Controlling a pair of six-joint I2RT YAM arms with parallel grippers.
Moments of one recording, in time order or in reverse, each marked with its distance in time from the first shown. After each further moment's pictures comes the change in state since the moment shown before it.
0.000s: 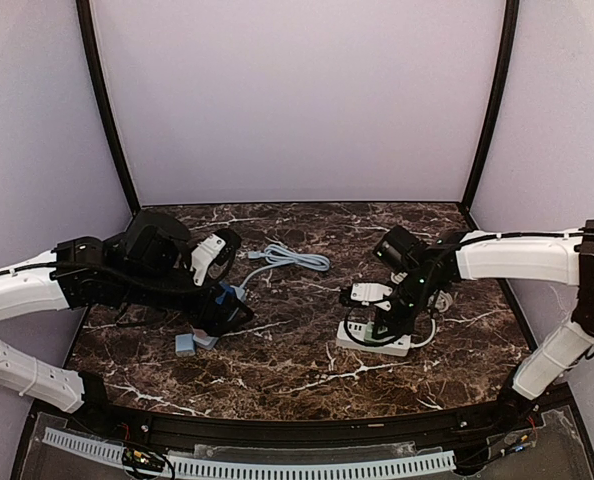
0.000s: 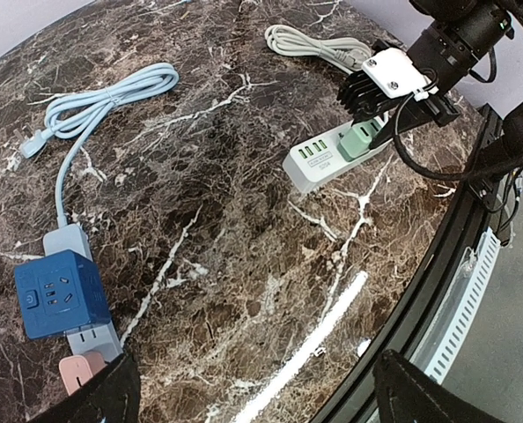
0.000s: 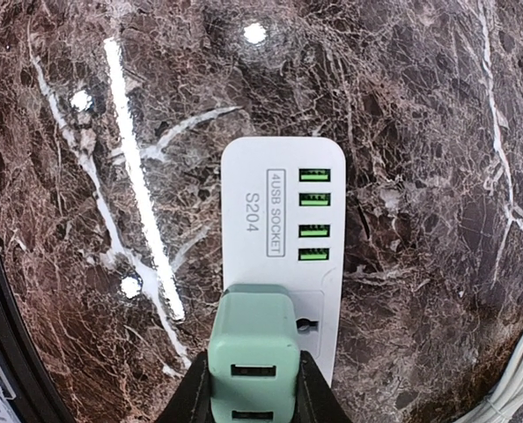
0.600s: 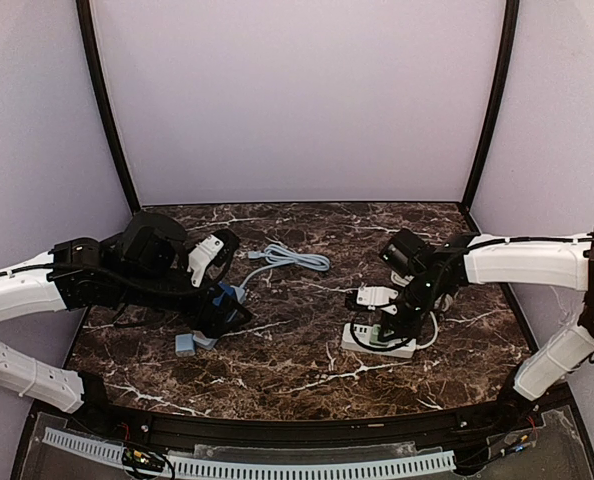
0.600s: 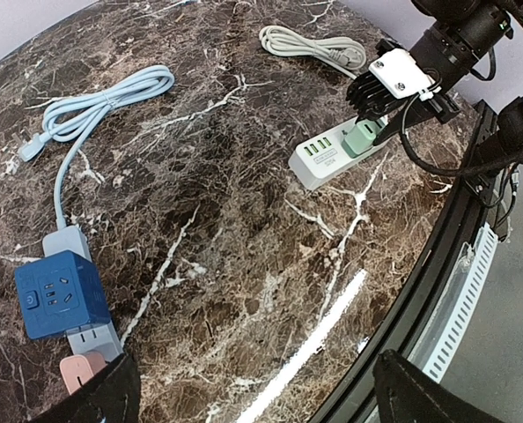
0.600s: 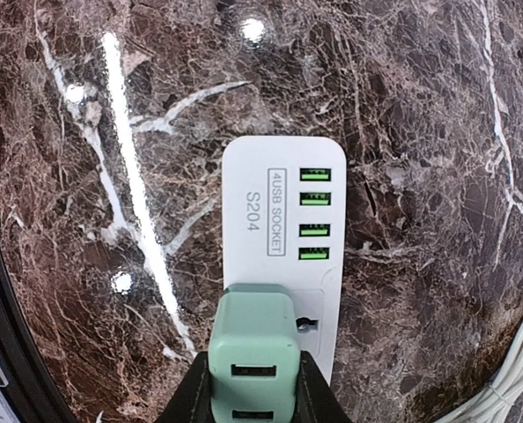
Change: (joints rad) left arm 0.000 -0.016 -0.005 -0.006 0.009 0.014; right arm 0.000 -0.075 -0.049 0.002 0.012 -0.026
